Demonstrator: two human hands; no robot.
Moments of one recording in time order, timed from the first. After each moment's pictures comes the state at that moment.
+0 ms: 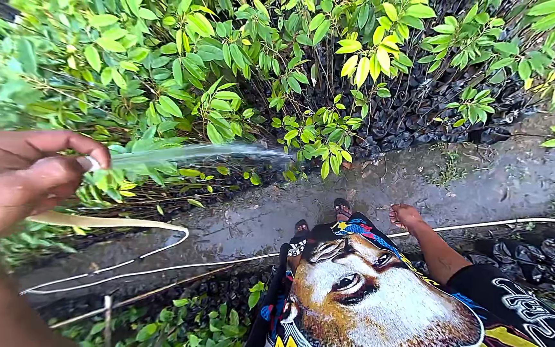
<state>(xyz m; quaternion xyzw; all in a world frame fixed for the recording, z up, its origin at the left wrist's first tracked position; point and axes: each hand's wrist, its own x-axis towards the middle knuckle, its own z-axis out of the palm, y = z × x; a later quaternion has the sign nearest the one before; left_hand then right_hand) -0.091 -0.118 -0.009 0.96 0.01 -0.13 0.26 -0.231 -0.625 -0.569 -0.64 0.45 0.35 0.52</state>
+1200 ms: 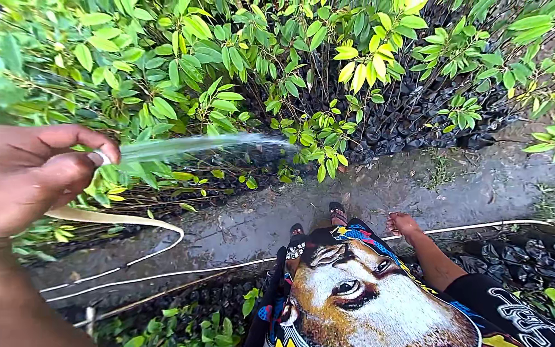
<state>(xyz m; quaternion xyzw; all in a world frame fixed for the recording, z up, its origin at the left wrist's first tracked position) -0.079 -0.120 -0.020 0.96 -0.04 -0.13 0.26 -0.246 -0.625 -0.568 -0.63 0.47 0.34 0.52</state>
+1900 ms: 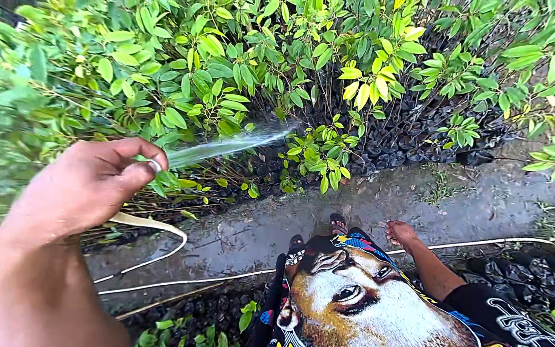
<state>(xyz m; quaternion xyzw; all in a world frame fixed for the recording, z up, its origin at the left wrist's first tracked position) -0.072 -0.115 -0.042 0.97 -0.11 -0.10 0.20 -0.226 -0.615 -0.563 -0.64 0.45 0.34 0.52</state>
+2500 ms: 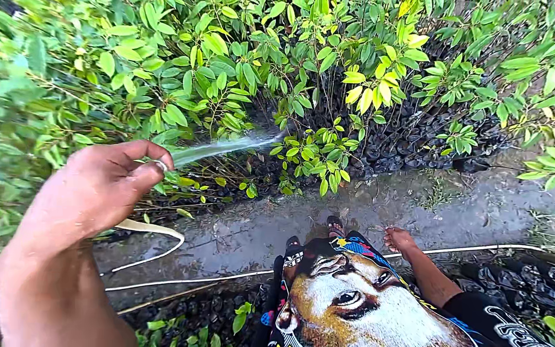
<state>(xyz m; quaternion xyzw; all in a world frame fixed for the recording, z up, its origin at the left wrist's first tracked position) -0.083 -0.122 -0.052 0.98 -0.06 -0.06 0.15 -0.236 -0.616 -0.563 -0.64 0.46 0.35 0.51</state>
